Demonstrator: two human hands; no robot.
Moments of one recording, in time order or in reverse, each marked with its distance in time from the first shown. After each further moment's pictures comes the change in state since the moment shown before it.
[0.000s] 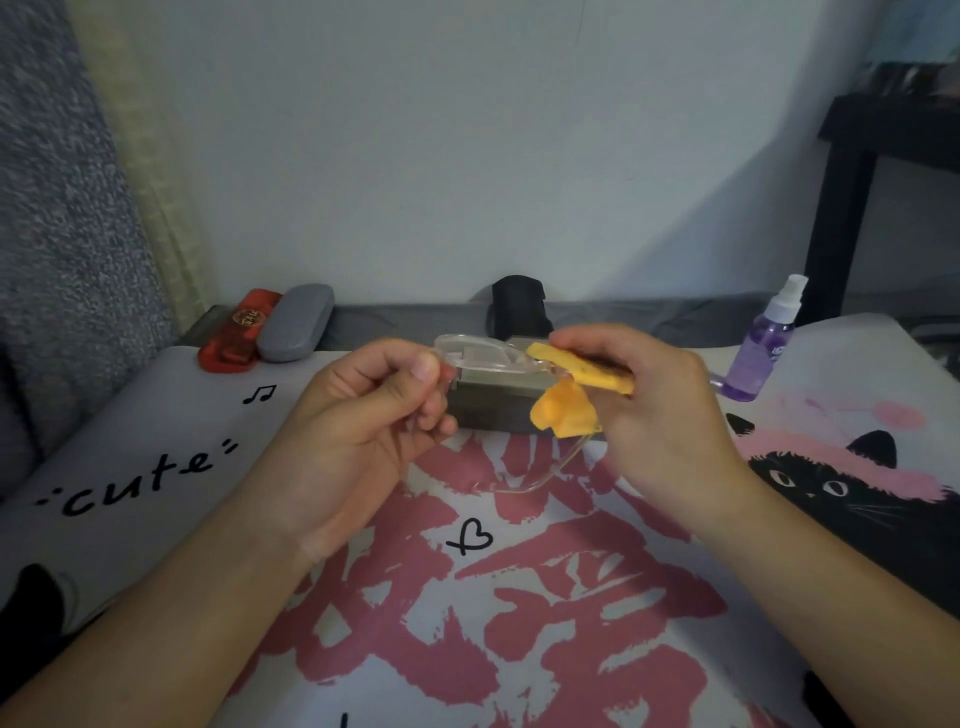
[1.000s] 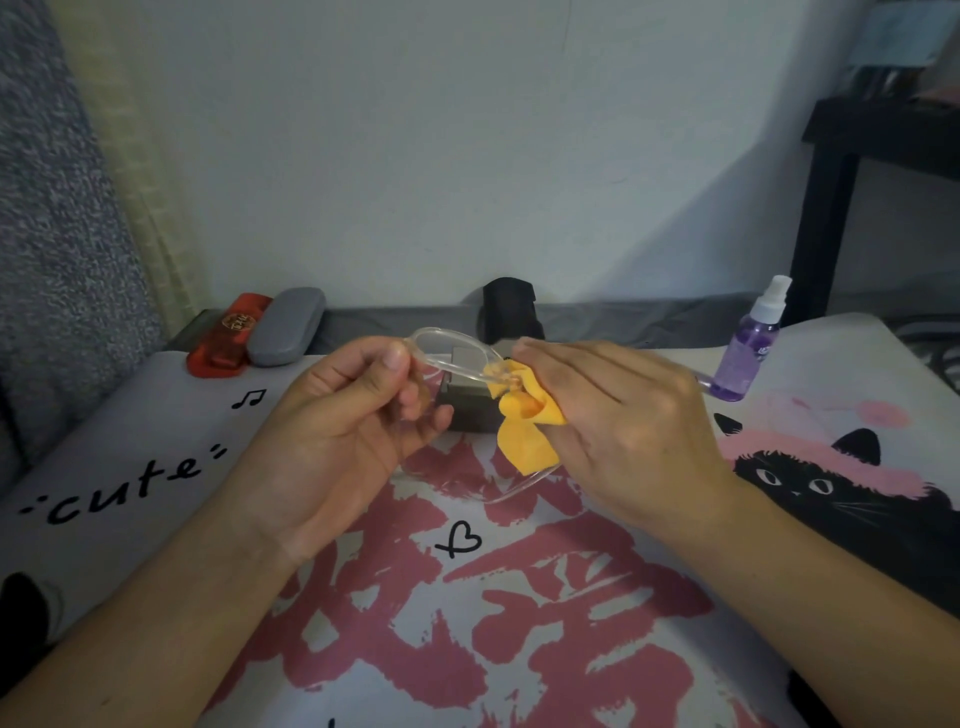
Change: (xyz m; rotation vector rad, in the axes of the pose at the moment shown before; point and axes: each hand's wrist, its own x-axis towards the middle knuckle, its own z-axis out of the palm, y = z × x) left_hand 0.004 -0.002 -0.003 -0.096 0.018 -0.028; right_hand -0.006 0.005 0.001 -0.572 0.135 -0.754
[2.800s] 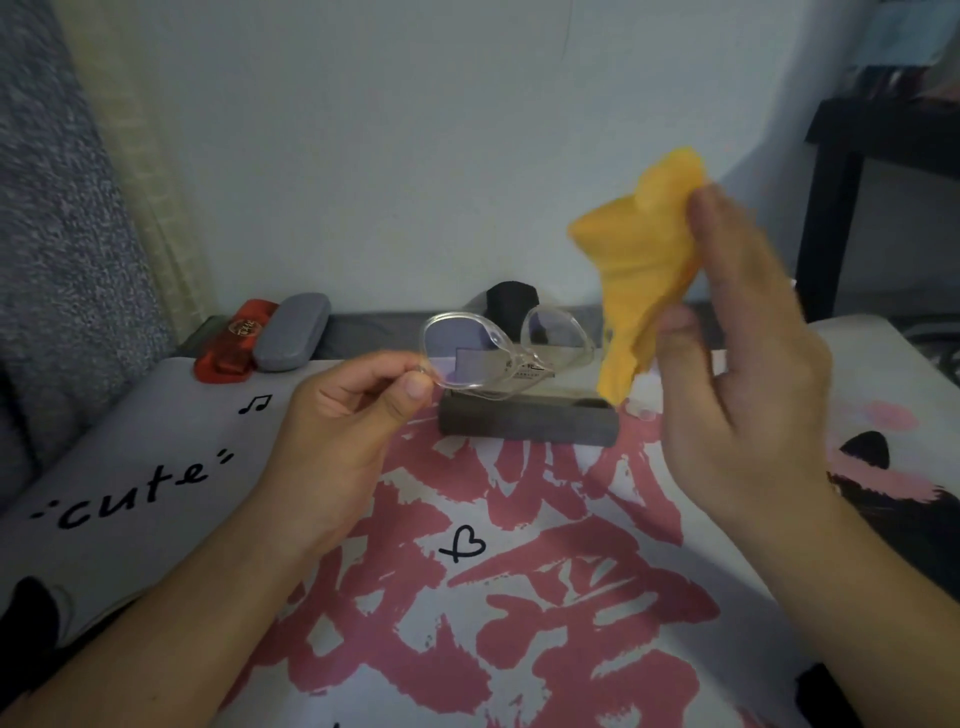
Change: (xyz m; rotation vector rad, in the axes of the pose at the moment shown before) left_hand 0.004 -0.013 -0.010 0.443 0.080 0.308; right_hand 0.013 0.003 -0.040 0.249 0.240 0.404
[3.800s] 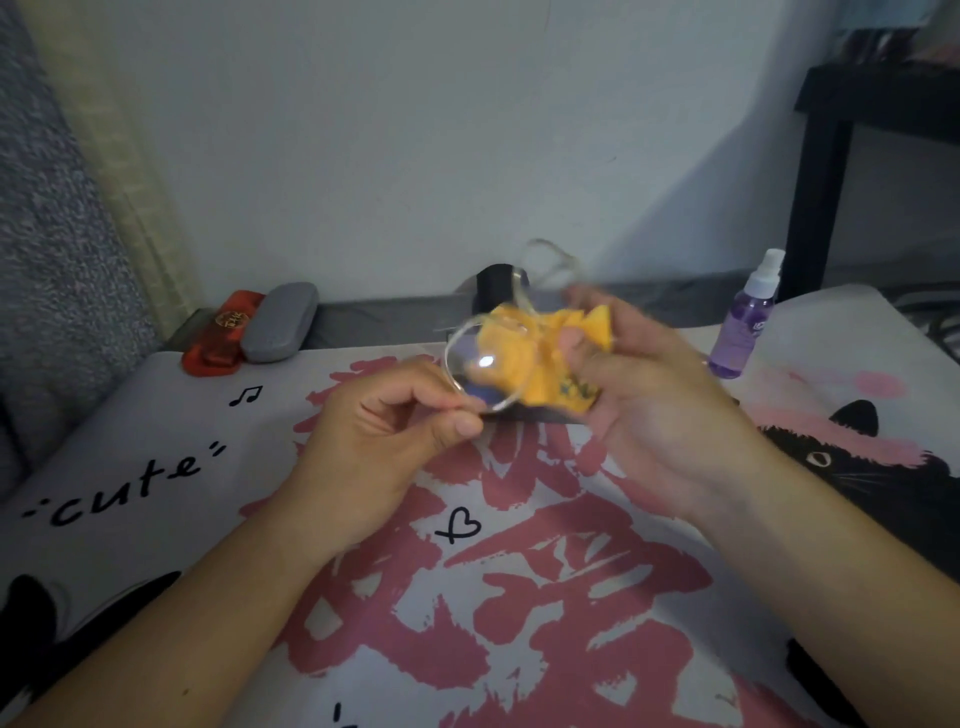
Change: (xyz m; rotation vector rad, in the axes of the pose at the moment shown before) left_hand -0.005 -0.008 0.012 0.111 -0.212 0.108; right_hand -0.008 -0.004 0.026 1.101 -0.264 1.055
